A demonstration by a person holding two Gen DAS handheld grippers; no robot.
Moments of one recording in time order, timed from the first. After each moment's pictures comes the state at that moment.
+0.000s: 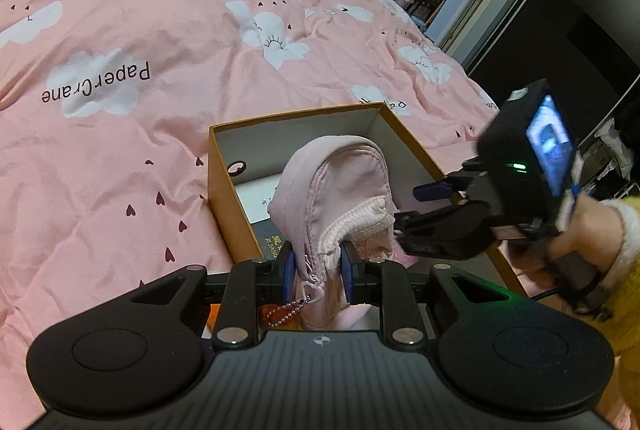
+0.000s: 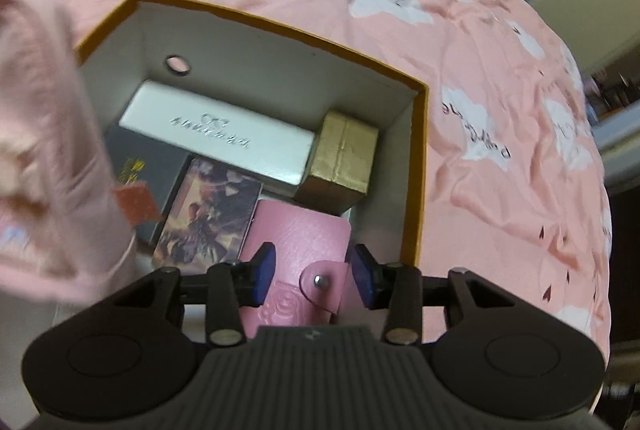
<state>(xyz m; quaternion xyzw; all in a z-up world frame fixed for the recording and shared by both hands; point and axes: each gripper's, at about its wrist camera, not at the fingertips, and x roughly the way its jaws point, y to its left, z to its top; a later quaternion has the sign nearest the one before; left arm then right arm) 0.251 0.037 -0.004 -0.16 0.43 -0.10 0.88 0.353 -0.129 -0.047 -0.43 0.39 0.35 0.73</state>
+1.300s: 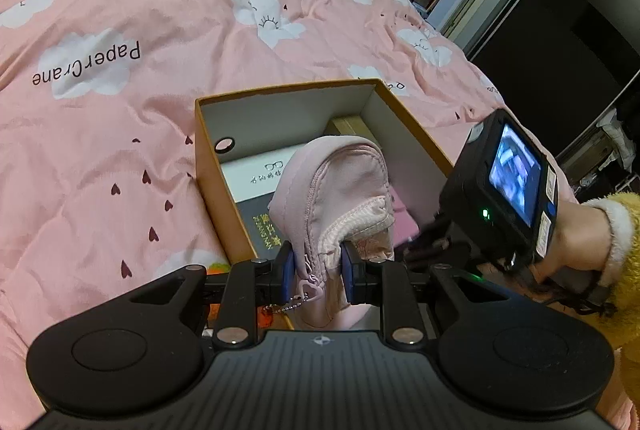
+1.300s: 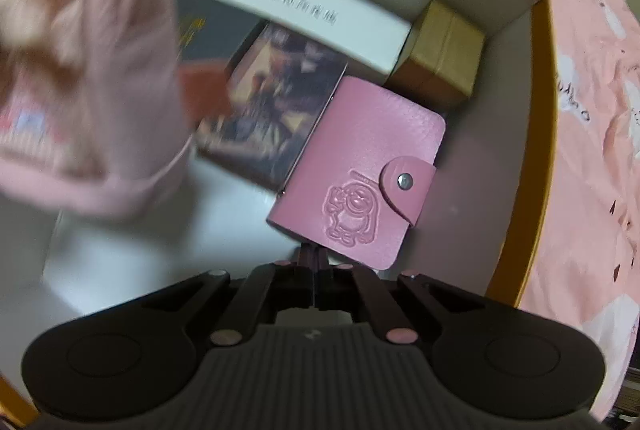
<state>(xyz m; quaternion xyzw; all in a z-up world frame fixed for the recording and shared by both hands) 0.248 0.023 -0.017 -0.17 0.45 -0.09 0.87 0.334 -0.142 -0.091 -0.48 0.47 0.38 0.63</state>
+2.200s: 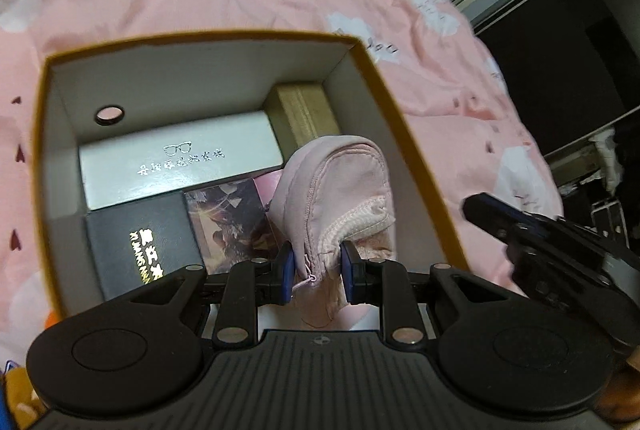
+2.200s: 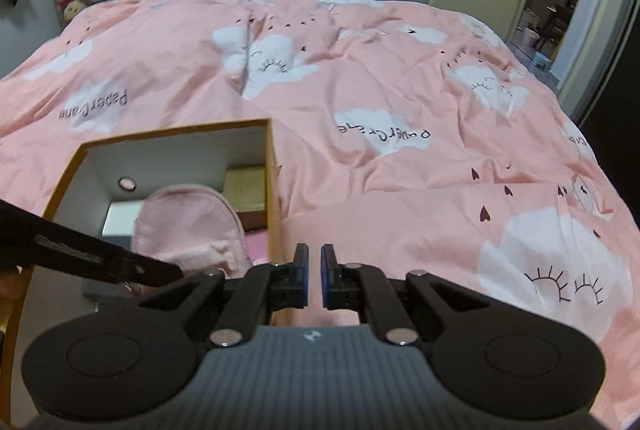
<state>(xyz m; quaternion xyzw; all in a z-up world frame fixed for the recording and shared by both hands) 0.357 -0.031 -0.068 -0.25 0.52 -0.11 0.81 0.372 -0.234 -0.001 -0.18 0.36 0.31 0.86</state>
